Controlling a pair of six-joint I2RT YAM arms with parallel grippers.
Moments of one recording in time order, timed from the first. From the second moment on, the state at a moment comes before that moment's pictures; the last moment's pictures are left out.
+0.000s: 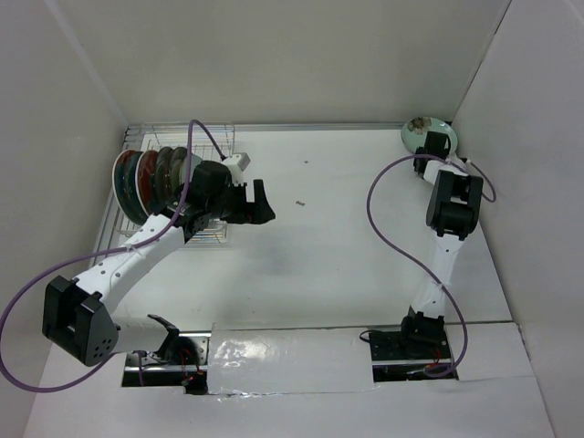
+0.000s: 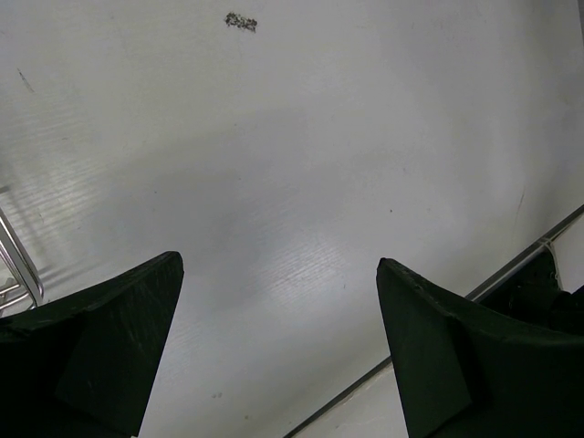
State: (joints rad) left arm -0.48 1.29 1.08 -0.43 0.22 -0.45; right arm -0.24 2.41 1.75 0.03 0.25 1.48
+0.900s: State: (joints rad) left arm -0.35 1.53 1.12 -0.24 0.51 -0.46; right arm -0.14 1.74 0.97 -0.01 -0.32 0.93
